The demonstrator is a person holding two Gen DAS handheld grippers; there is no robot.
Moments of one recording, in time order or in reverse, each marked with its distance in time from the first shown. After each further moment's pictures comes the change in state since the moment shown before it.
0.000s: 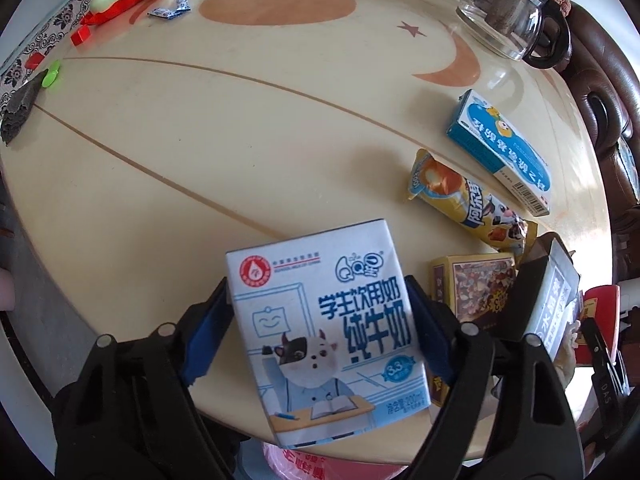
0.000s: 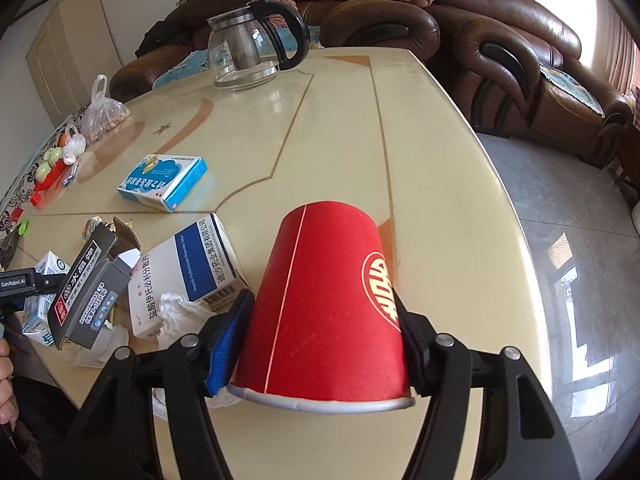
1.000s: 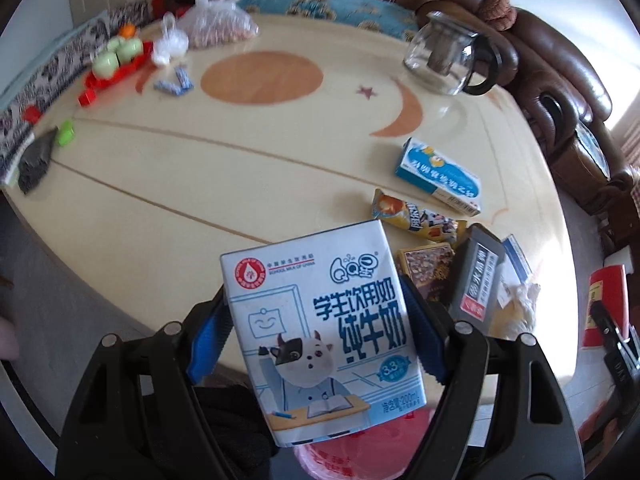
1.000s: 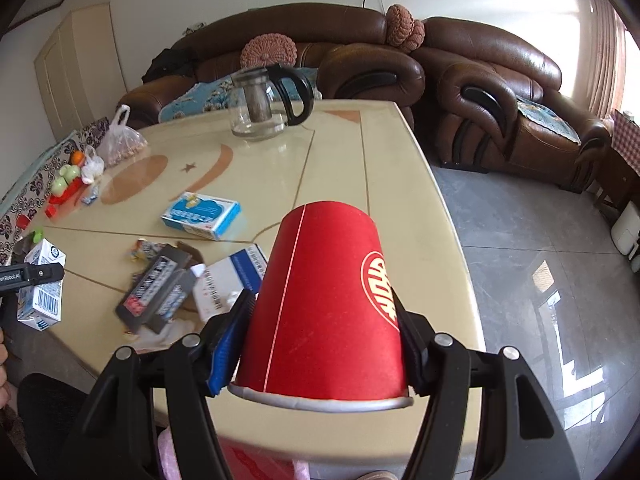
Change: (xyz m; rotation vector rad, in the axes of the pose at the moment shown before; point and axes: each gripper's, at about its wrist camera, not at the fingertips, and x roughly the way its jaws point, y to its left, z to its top) left arm -0.093 0.013 -0.023 0.141 -0.188 -0.072; right arm -0.109 0.023 -0.009 -0.021 -0.138 -0.054
